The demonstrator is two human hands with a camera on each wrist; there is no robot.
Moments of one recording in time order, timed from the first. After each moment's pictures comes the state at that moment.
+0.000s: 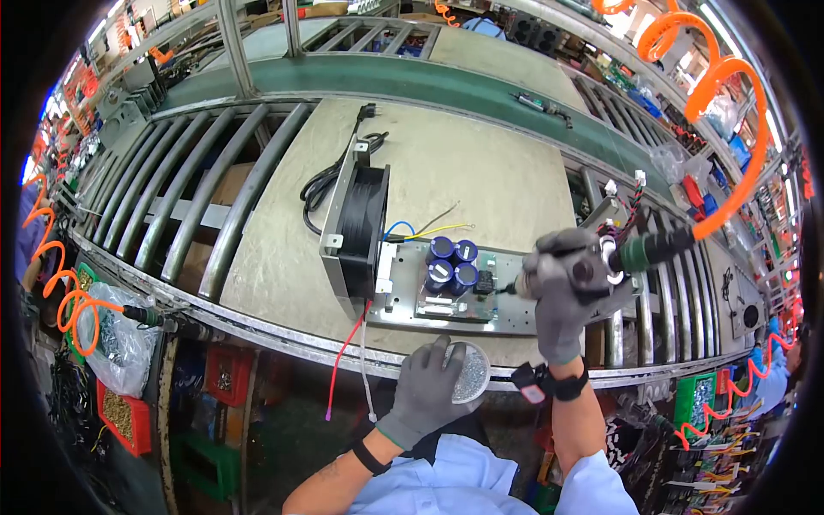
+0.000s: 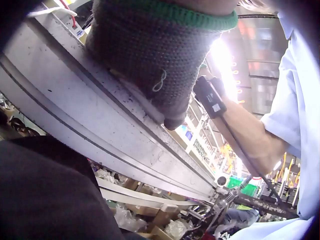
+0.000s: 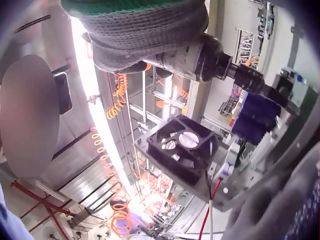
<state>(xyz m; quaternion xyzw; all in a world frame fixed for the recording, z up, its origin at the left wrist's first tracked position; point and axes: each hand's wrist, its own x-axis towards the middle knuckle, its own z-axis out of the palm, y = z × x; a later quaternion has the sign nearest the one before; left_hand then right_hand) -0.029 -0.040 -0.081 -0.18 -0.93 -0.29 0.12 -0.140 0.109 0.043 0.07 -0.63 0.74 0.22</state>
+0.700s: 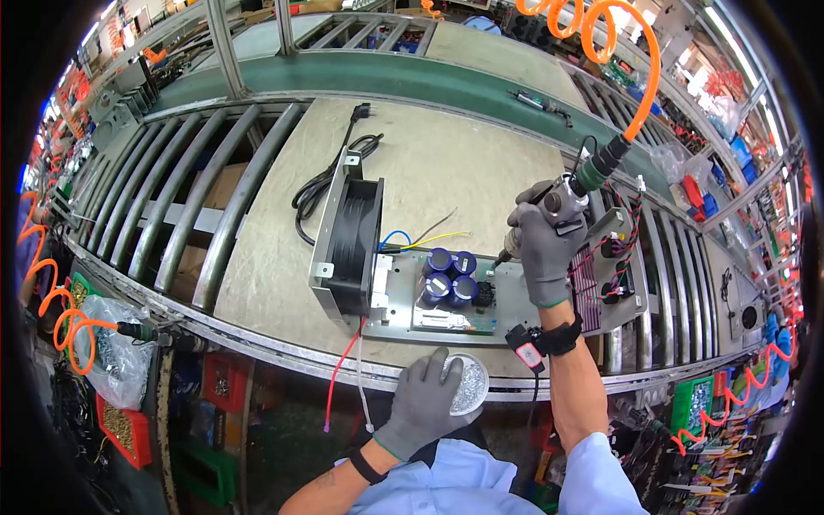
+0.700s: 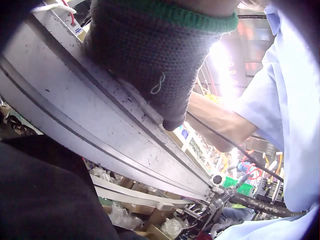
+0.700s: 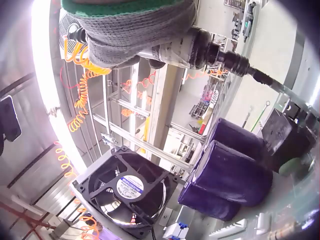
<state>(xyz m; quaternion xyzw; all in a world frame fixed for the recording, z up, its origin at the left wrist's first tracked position) -0.033 -0.041 -0.084 -0.19 -0.93 -0.29 0.10 -0.241 0.109 0.025 0.08 -0.65 0.72 0.24</state>
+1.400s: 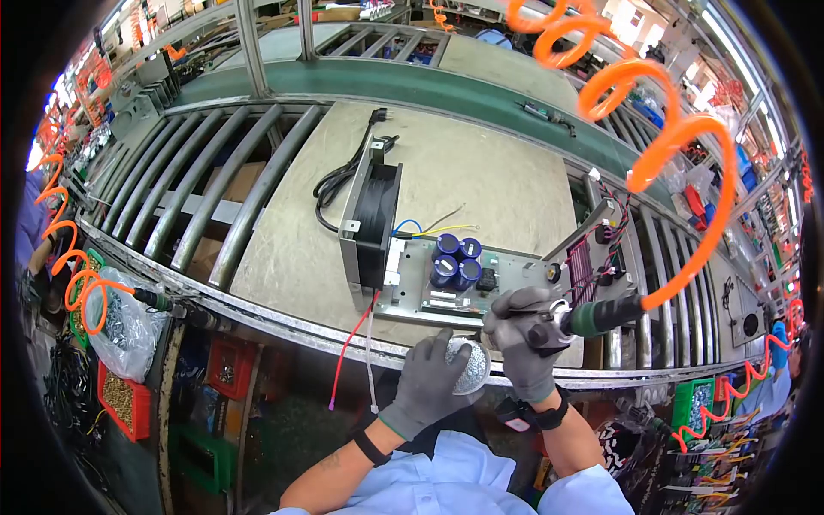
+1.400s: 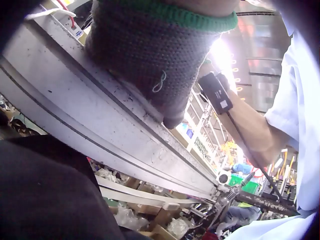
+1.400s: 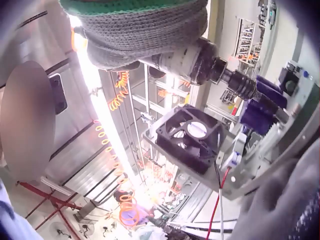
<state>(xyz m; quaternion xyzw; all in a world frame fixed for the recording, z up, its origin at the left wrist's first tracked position) -0.025 -0.040 -0.085 -0.19 -0.92 -0.30 0.15 -0.080 0.097 0.001 0.16 -0.64 0.74 0.13</state>
